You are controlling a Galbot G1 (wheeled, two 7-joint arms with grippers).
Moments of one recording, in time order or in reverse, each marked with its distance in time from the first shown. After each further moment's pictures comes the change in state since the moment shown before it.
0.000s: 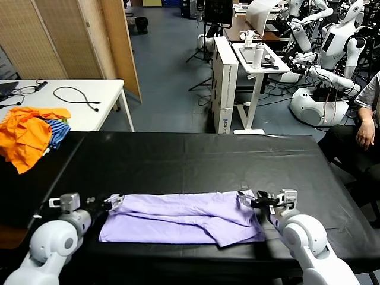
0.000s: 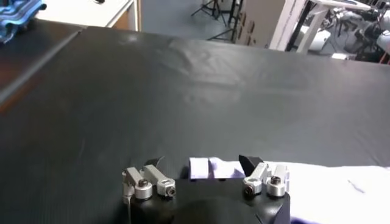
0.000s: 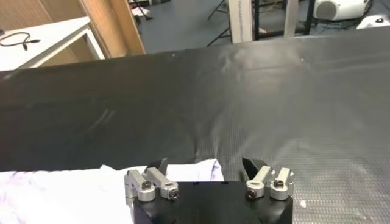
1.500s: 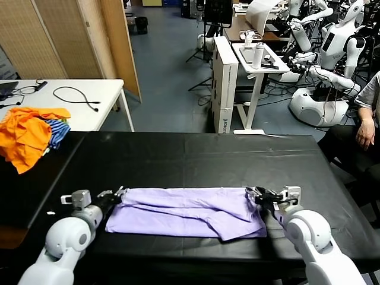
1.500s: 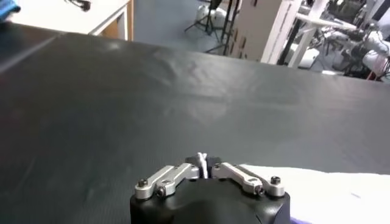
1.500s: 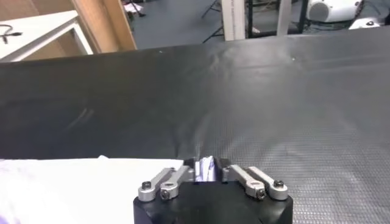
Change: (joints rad) left arm -0.035 -0.030 0.030 -0.010 0.046 -0.092 0.018; right arm -0.031 -0.043 0.081 0.046 -0.046 -0.001 -0.092
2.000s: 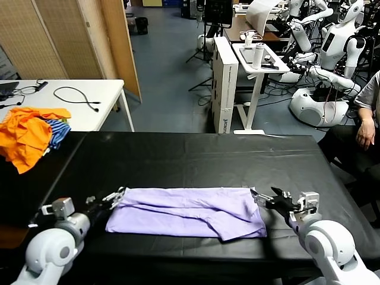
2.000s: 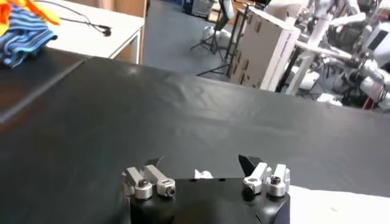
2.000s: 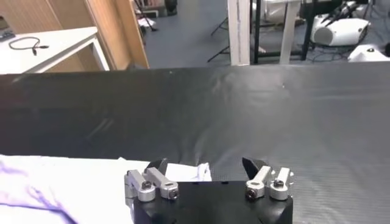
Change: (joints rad) left arm 0.120 -0.029 -0.090 -0.085 -0.111 0.015 -0.028; right arm -0.112 -0.034 0.080 0.109 0.018 0.021 -0.016
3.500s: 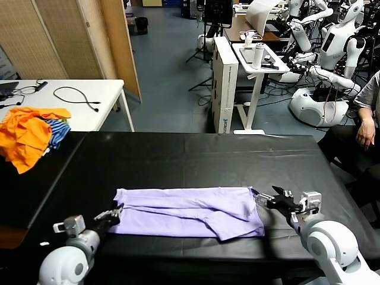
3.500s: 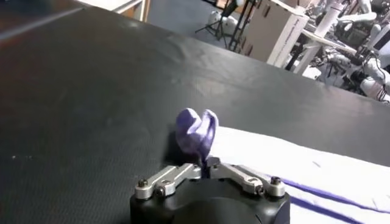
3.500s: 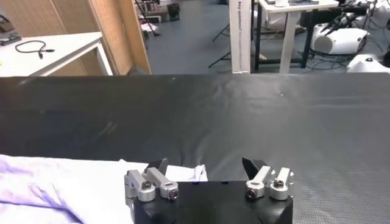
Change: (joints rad) left arm 0.075 -0.102 0.011 -0.003 0.236 -0.052 0.085; right arm 0.000 -0.010 0.003 -0.001 0.002 0.008 0.005
